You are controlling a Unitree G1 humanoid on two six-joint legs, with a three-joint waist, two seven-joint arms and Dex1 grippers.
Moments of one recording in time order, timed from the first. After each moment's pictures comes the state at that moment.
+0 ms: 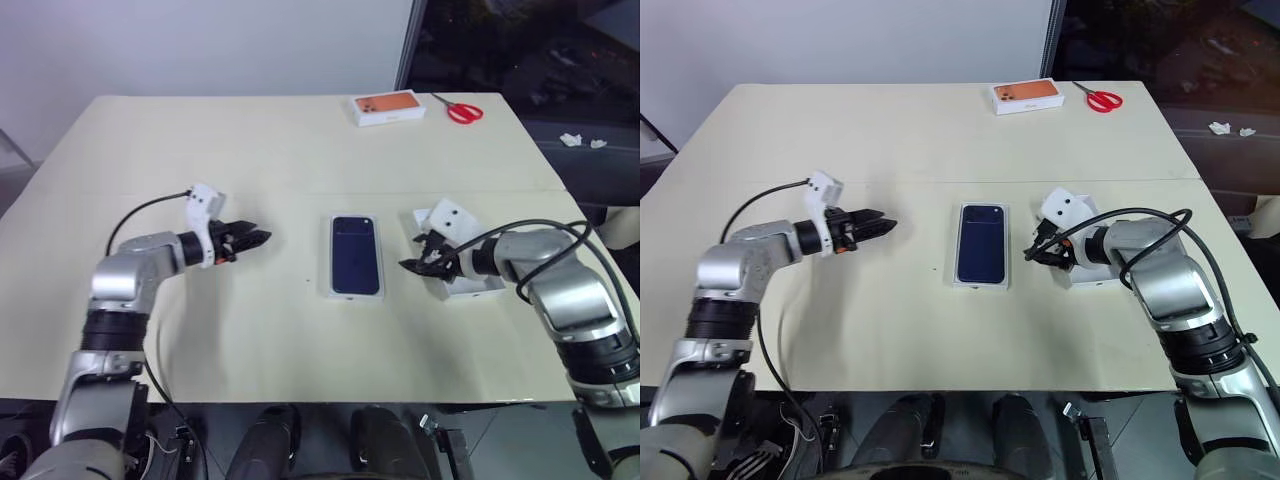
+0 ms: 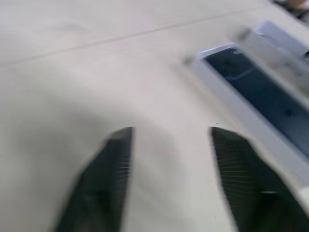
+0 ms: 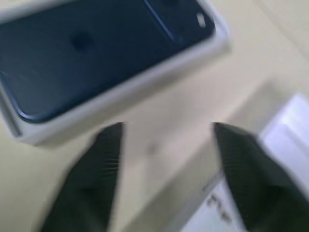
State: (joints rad) left arm -0.52 0.59 0.07 0.21 -0.40 0.63 -0.91; right arm -0.49 -0.76 0.12 -0.28 0.06 1.02 0.86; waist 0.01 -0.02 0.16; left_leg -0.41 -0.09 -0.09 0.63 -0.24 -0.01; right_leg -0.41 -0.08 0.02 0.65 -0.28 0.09
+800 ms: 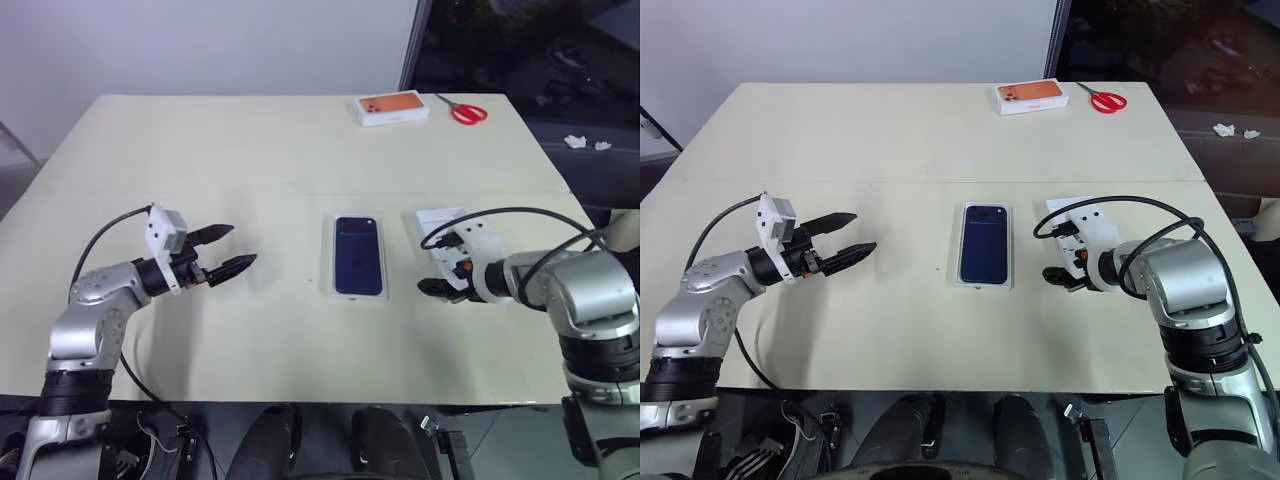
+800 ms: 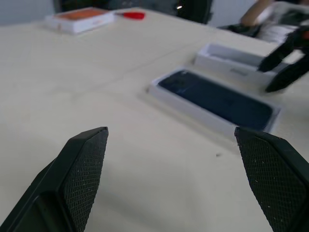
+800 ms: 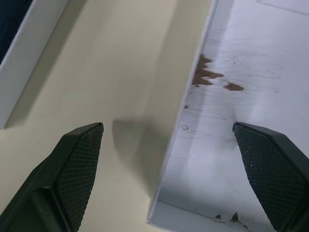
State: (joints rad) left arm -0.24 0.61 0.18 -0.05 -0.52 0.32 -1.04; right arm -0.56 -0.70 0.00 -0.31 0.31 1.61 0.54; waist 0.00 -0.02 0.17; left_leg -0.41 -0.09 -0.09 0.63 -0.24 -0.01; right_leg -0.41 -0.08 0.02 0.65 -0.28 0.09
